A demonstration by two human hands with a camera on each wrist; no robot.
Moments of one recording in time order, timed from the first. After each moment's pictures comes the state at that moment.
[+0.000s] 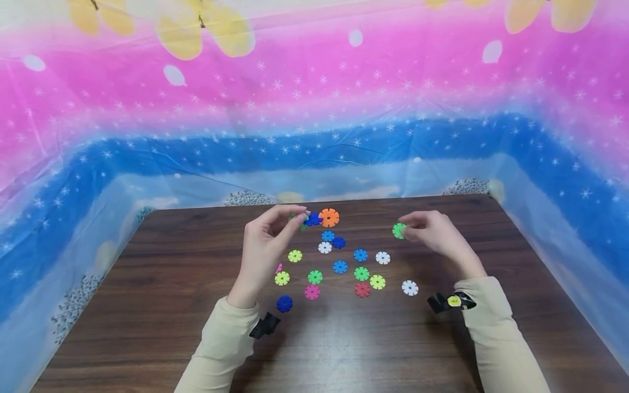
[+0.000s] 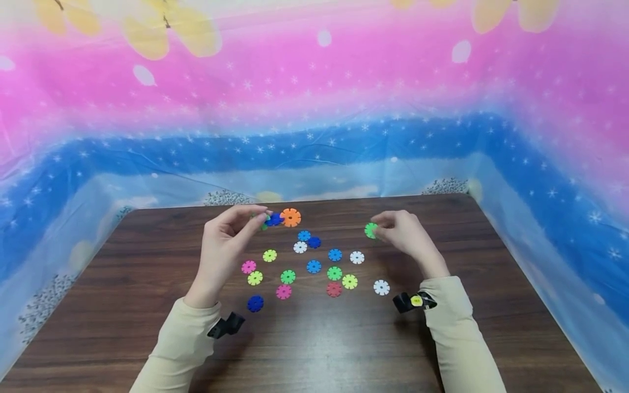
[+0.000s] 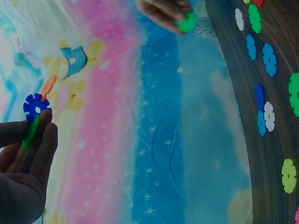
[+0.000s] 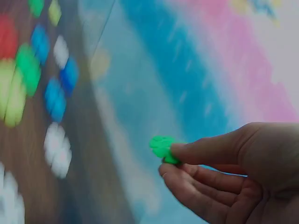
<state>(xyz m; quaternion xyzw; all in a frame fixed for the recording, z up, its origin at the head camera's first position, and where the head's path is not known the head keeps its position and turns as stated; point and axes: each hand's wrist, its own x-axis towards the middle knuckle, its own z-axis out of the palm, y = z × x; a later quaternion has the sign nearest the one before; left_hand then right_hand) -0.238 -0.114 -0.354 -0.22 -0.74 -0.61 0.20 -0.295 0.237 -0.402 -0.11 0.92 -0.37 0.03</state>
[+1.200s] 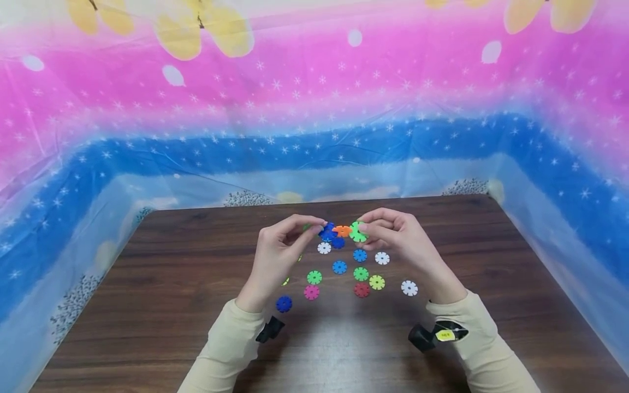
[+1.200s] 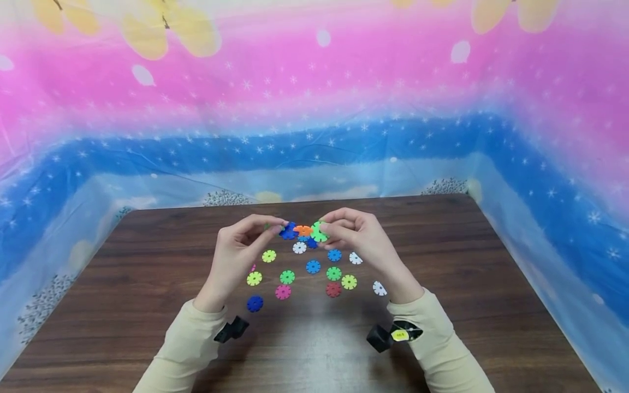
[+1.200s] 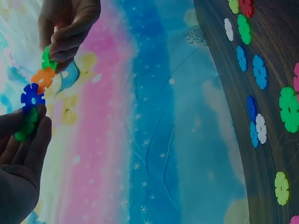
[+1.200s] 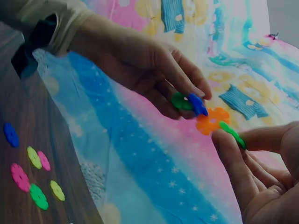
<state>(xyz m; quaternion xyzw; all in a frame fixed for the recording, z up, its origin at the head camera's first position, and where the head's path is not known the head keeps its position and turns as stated) -0.233 -0.100 -0.361 -0.30 -0.74 -0.56 0.20 -0.240 0.152 -0.353 -0.16 0.71 -0.69 0.06</state>
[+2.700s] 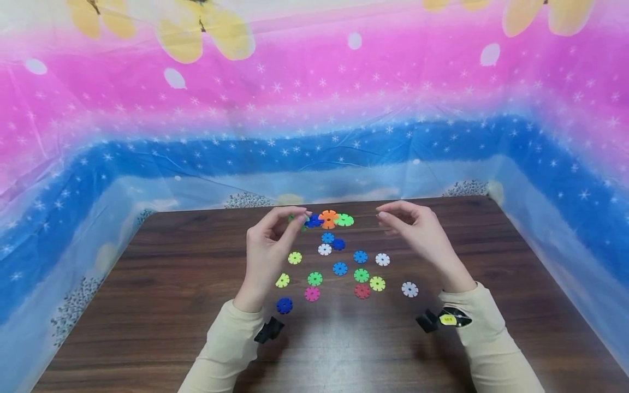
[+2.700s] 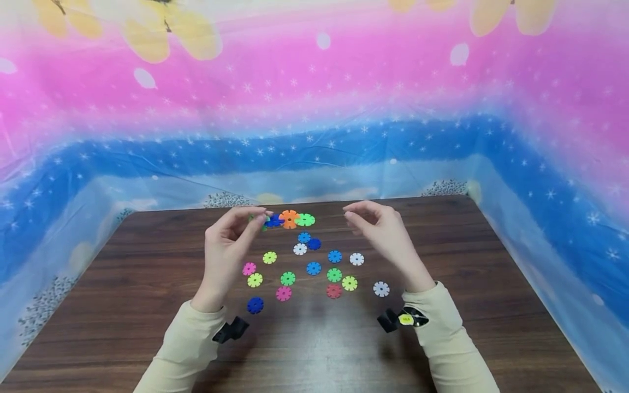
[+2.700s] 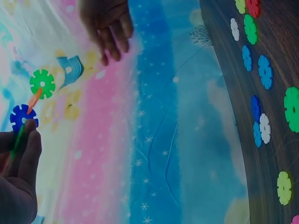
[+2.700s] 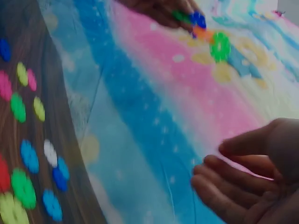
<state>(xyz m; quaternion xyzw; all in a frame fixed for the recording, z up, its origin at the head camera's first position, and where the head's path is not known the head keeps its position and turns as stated) -0.238 -0.105 -0.360 -0.25 -0.71 -0.61 0.26 -0.266 0.185 -0.367 -0.13 0.84 -0.53 -0.06</state>
